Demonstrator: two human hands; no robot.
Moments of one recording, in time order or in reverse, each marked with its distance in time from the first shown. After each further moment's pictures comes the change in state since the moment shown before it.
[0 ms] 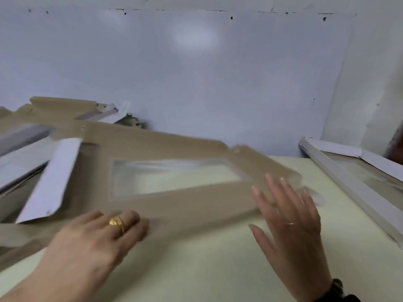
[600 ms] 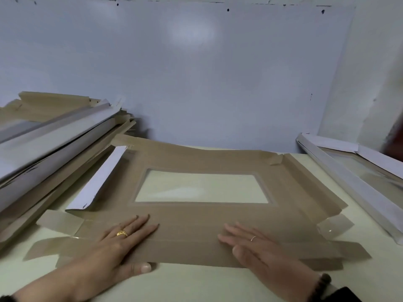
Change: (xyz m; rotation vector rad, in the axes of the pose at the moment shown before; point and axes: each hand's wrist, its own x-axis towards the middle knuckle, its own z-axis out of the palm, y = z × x) left_hand -0.014 -0.020 0.068 -0.345 -0.691 -0.225; right_hand -0.018 0.006 0.019 0.435 -1.022 0.072
